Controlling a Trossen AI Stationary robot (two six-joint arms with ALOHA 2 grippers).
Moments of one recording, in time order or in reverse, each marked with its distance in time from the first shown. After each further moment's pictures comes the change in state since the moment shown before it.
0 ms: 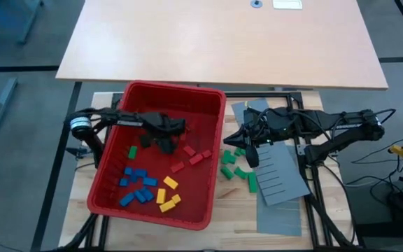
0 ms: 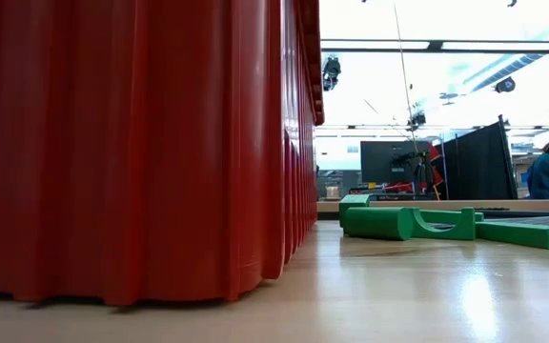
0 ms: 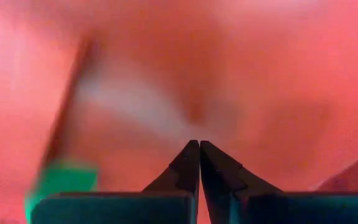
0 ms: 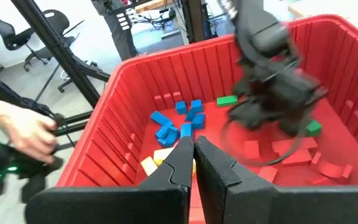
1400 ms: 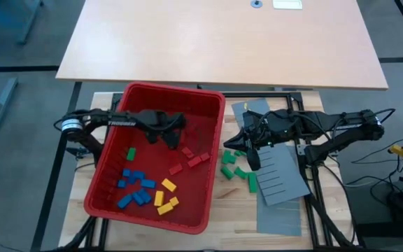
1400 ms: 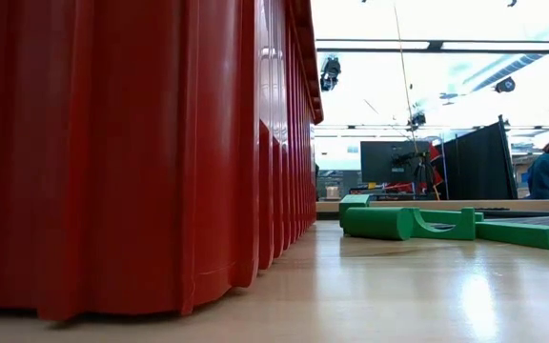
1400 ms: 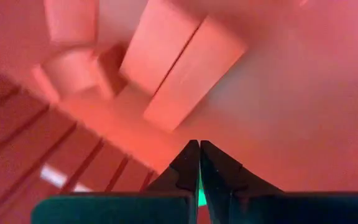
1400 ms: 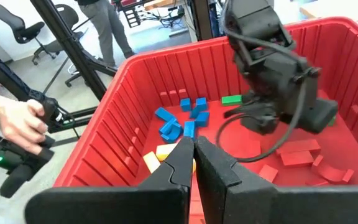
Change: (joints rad) left arm -0.144 -0.109 0.003 0.153 -0.152 -0.178; right arm 0.016 0.001 0.000 0.004 -0.018 -0.024
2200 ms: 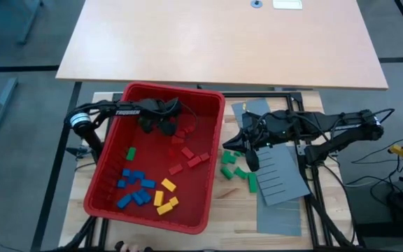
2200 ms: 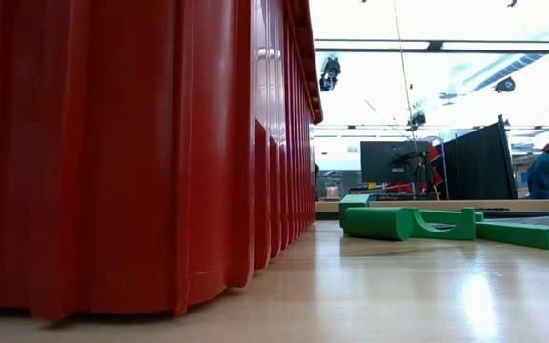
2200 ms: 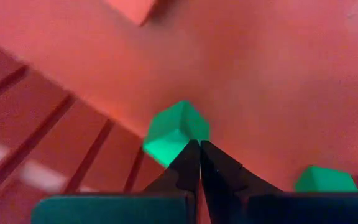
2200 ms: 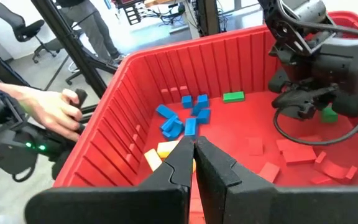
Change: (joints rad) left arm 0.278 0.078 0.000 0.055 0.005 0.203; right arm 0.002 0.010 0.000 0.000 -0.005 0.006
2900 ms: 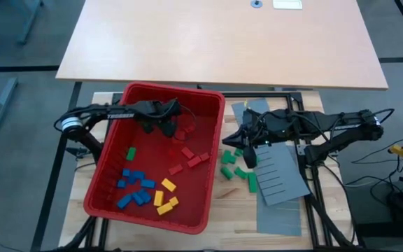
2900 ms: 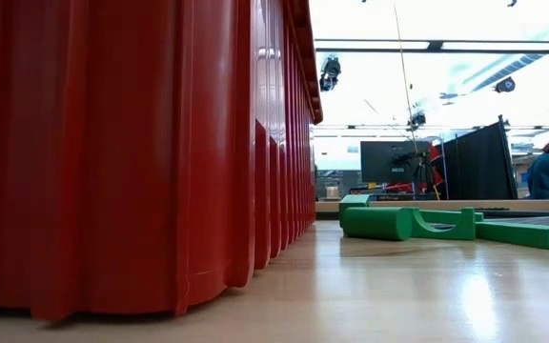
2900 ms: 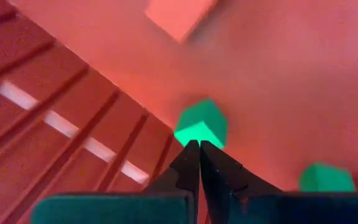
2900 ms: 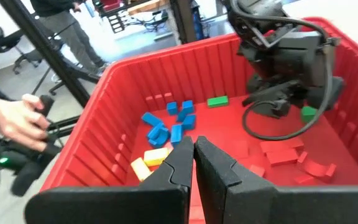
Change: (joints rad) left arm -0.072 -0.092 0.000 -0.008 -0.027 -0.072; right arm -0.007 0.001 0.000 0.006 0.086 0.021
